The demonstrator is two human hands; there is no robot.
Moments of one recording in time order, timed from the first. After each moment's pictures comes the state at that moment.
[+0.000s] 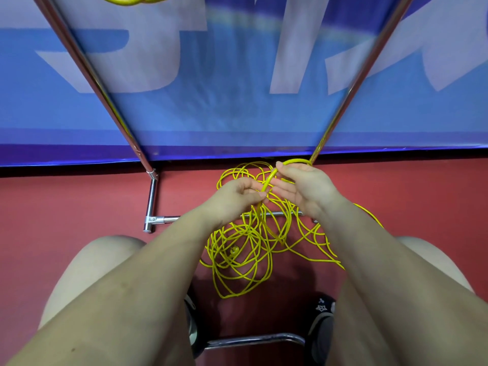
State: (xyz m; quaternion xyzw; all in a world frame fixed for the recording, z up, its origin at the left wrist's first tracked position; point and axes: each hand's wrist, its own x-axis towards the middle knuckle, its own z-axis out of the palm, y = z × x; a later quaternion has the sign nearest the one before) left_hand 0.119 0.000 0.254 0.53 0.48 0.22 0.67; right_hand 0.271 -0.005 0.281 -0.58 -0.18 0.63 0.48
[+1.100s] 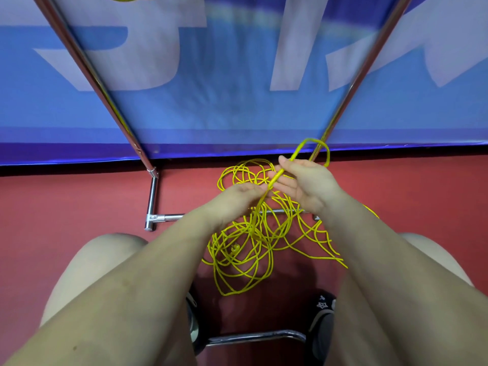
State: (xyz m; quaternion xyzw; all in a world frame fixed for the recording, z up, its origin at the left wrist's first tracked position) left_hand 0.124 -0.003 0.251 0.51 0.48 0.19 0.69; right_hand 0.271 -0.004 0.284 -0.56 -0.17 0.64 0.50
